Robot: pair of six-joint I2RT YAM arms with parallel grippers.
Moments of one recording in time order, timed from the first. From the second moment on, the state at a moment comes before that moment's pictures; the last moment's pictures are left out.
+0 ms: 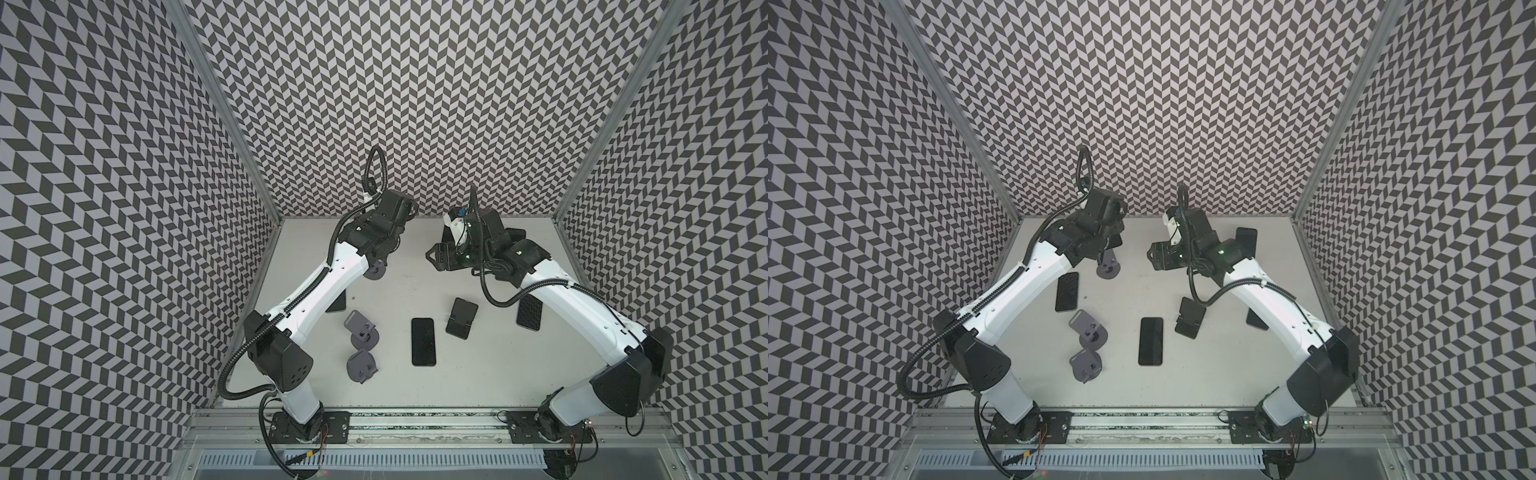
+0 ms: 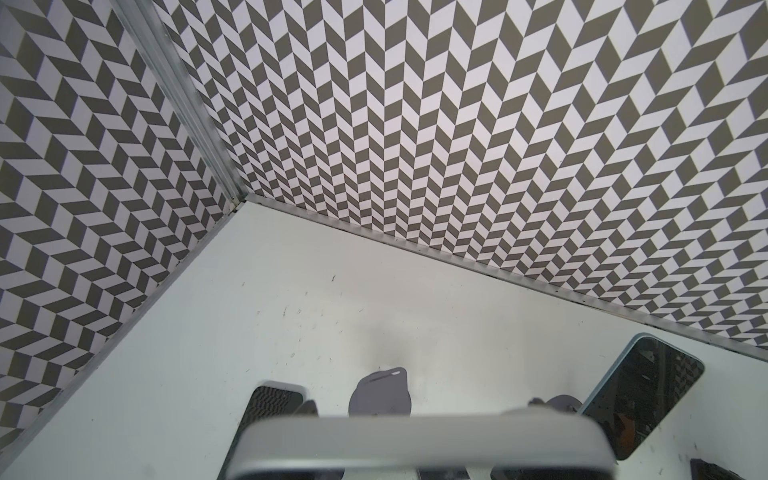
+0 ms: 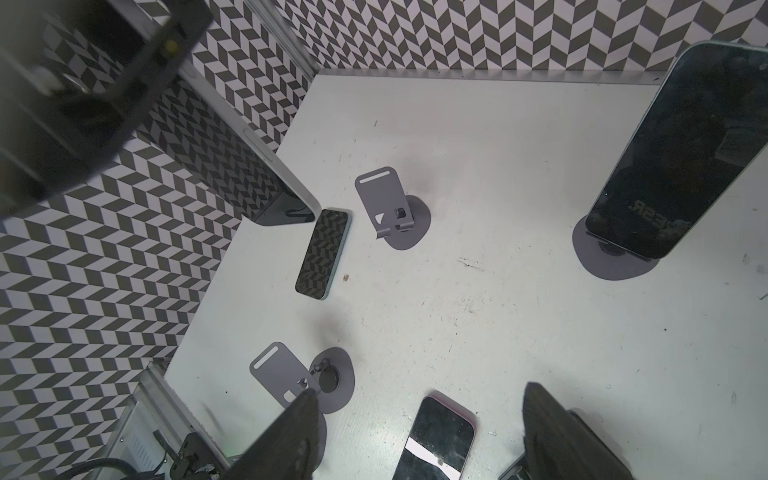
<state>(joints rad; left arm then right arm) -0.64 1.71 1.83 -0.76 -0.71 -0.61 0.60 1.52 1.52 -0.67 -0.15 0.37</state>
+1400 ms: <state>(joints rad) -0.72 1.71 1.67 -0.81 -0.44 -0.58 0.50 1.37 1.39 -0.68 -0.07 0.38</state>
